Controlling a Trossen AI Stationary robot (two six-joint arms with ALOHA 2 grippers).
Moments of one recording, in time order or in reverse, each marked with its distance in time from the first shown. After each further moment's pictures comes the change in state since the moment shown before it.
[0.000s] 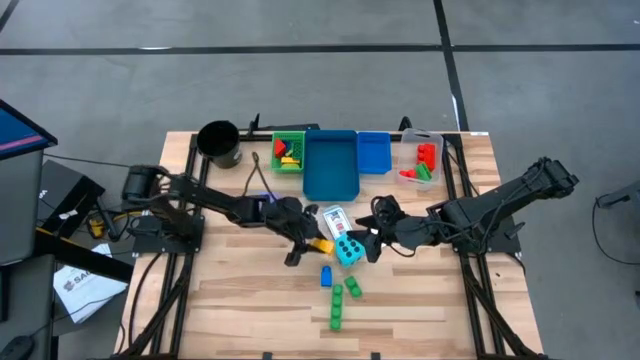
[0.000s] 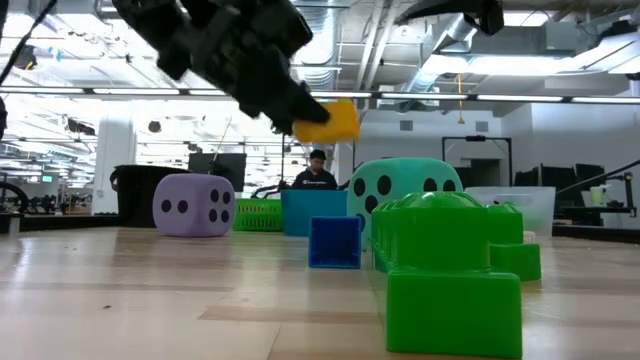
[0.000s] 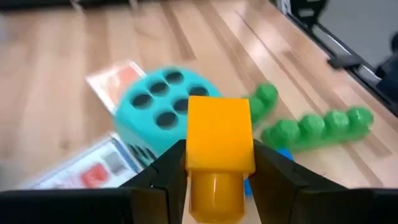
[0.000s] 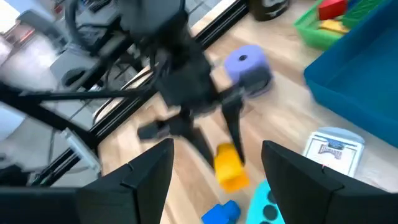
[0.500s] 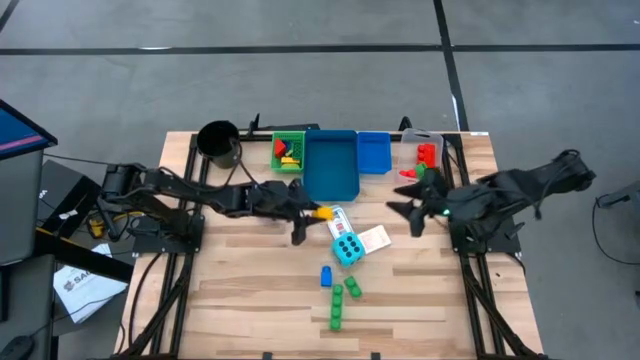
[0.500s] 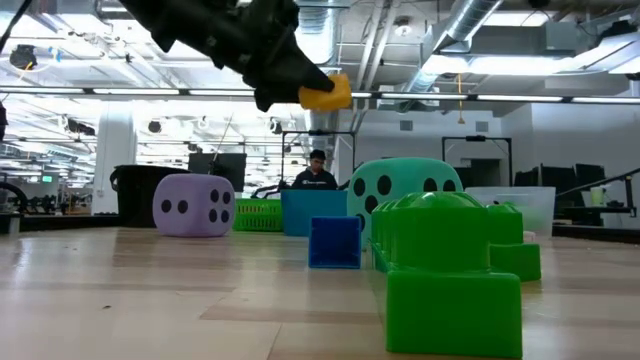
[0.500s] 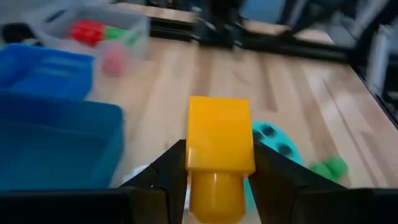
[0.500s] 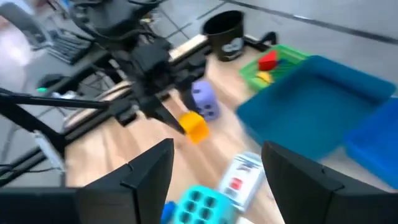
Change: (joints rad) left arm 0.056 -0.174 0.000 -0.055 -0.301 -0.240; right arm -0.002 -0.328 0.042 -0.359 0.100 -0.167
